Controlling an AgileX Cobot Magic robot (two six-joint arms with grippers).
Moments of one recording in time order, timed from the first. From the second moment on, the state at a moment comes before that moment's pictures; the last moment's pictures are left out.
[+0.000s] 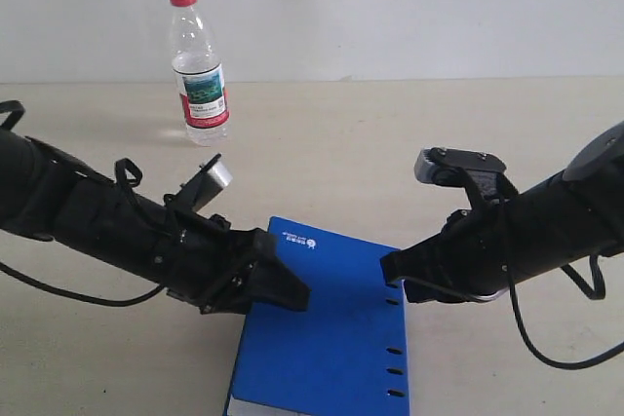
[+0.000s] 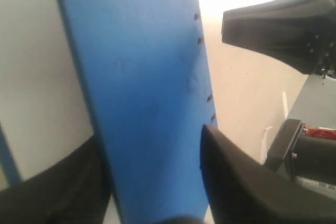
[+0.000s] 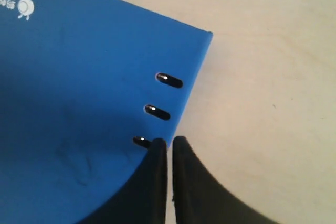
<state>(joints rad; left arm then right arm) -0.40 1.93 -0.83 -1.47 0.82 1.14 0.38 1.69 -0.69 1.10 0.39 -0.89</state>
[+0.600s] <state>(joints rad) -0.42 1.96 -0.89 -1.37 0.84 1.05 0.38 1.65 -0.69 1.08 0.38 -0.91</state>
